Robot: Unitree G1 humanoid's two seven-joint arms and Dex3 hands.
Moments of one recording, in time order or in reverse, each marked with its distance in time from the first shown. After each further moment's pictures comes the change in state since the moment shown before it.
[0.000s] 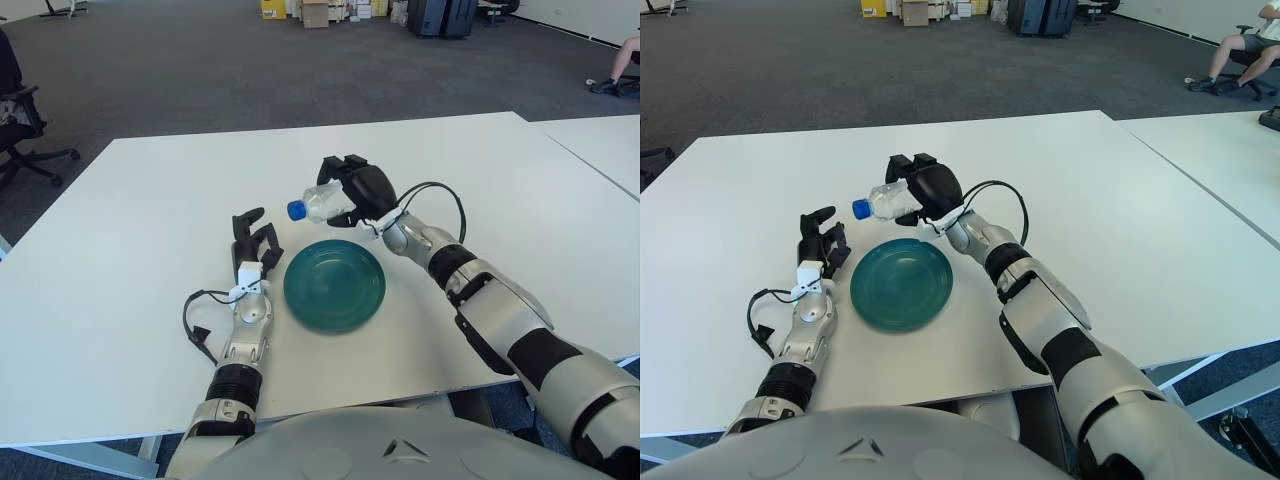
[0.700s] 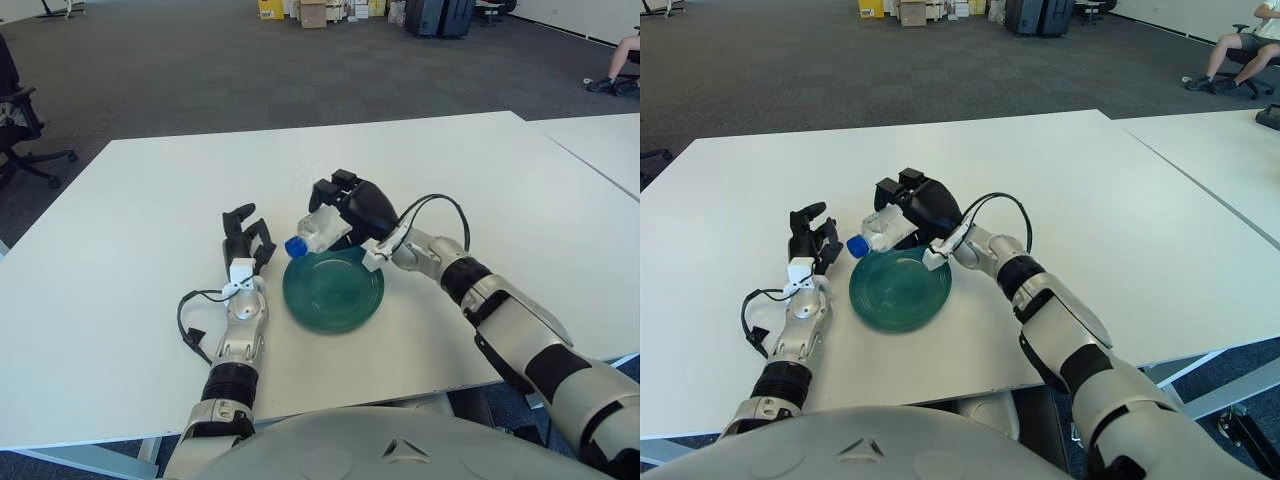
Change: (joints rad) left arm 0.006 0.002 0.020 -0.058 -0.012 0.037 0.001; right arm 0.087 -0.078 0.061 -0.174 -0.087 -0.095 -0.039
